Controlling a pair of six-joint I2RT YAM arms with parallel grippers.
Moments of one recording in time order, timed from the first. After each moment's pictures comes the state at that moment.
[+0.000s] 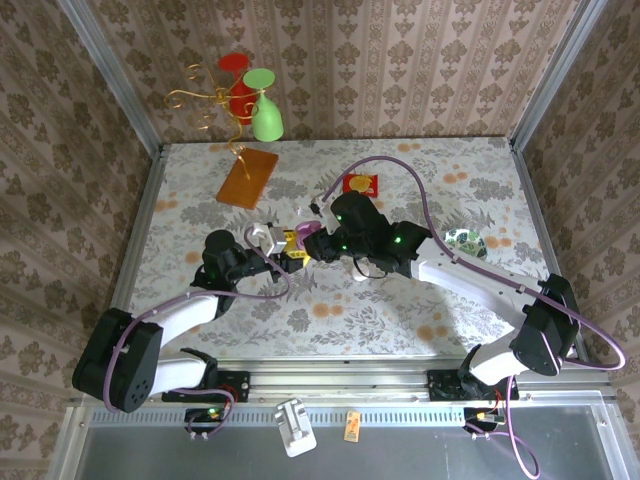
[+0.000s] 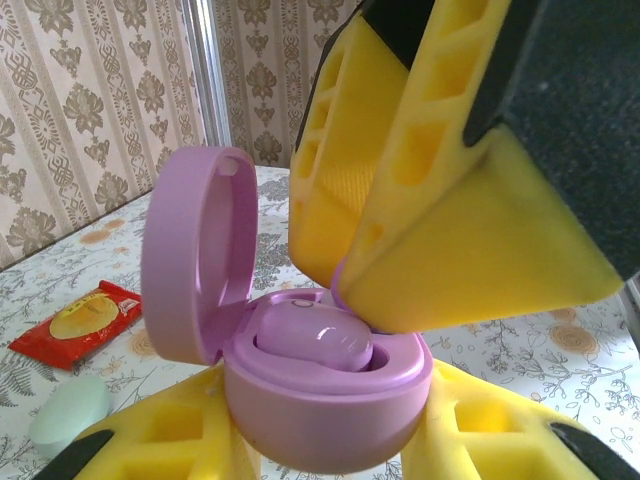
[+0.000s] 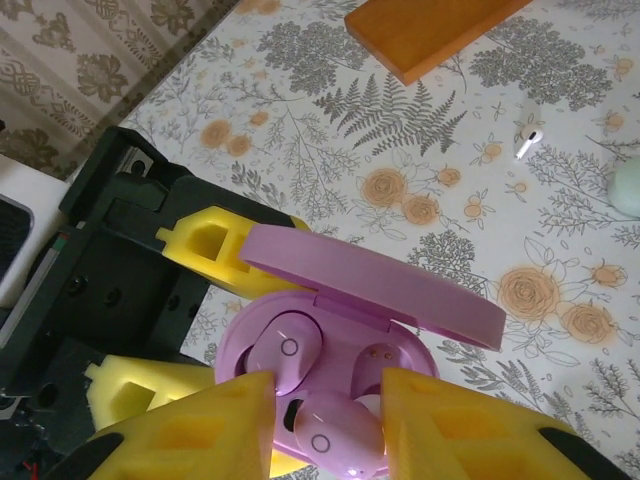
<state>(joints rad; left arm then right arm) -0.45 1.24 0.40 0.78 0.86 0.09 0.84 1.47 1.26 -0.42 -0.06 0.31</state>
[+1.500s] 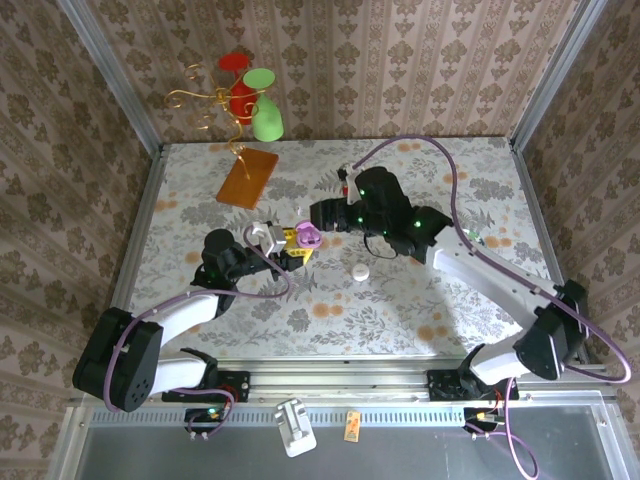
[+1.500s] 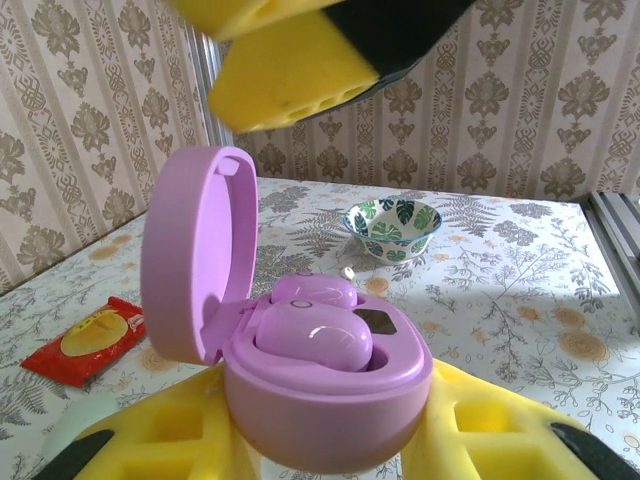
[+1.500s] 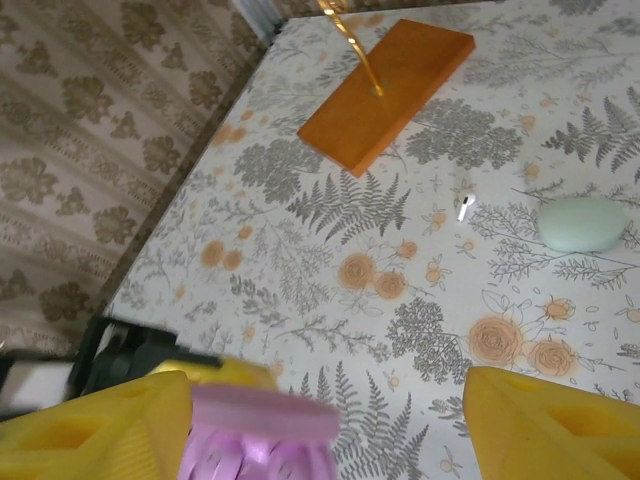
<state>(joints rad) -0.44 1.25 0.41 0.80 0.86 0.10 0.70 1.46 1.31 -0.38 -0.07 0.51</state>
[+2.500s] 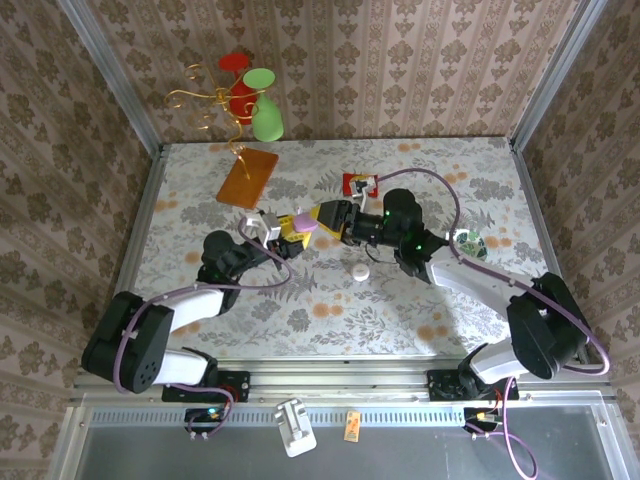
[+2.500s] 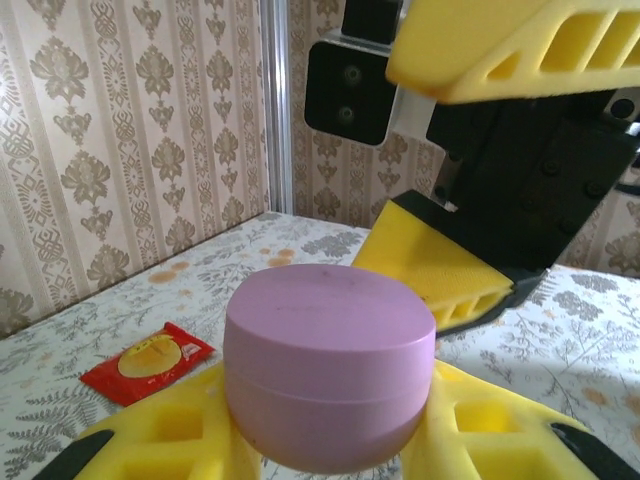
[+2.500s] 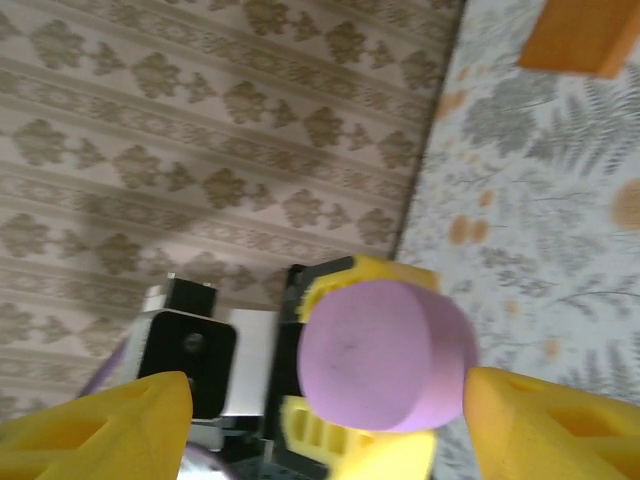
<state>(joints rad) -0.45 1.35 0.41 1.08 0.72 -0.08 0.59 1.45 0.88 0.47 -0.56 1.17</state>
